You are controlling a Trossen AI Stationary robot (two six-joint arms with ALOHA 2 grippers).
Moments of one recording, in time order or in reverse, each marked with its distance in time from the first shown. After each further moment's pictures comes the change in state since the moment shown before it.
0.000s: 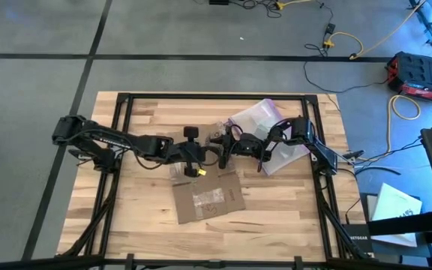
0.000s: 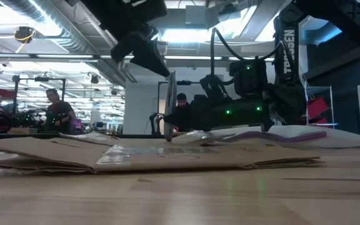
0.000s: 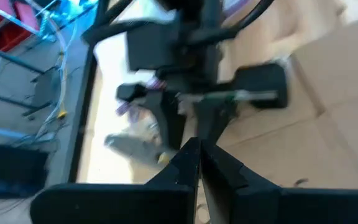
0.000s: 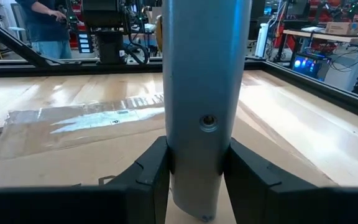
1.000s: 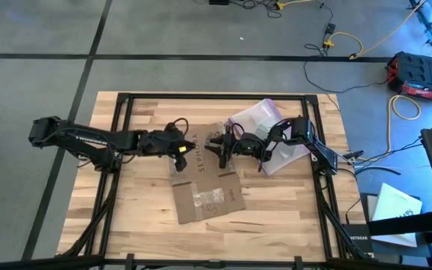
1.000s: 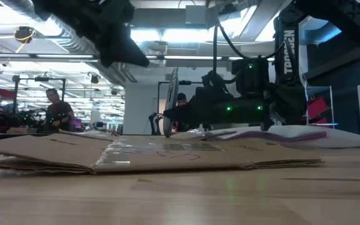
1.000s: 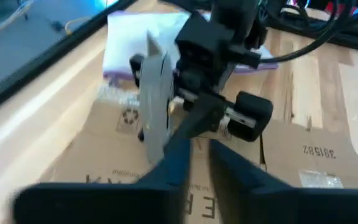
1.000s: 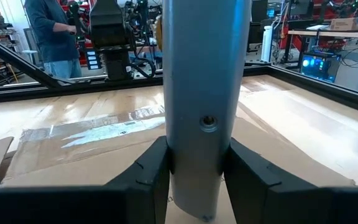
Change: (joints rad) left arm 0.088 -0.321 -0.312 0.225 0.186 -0.550; right arm -0.001 0.000 -0.005 0.051 -0.024 0.082
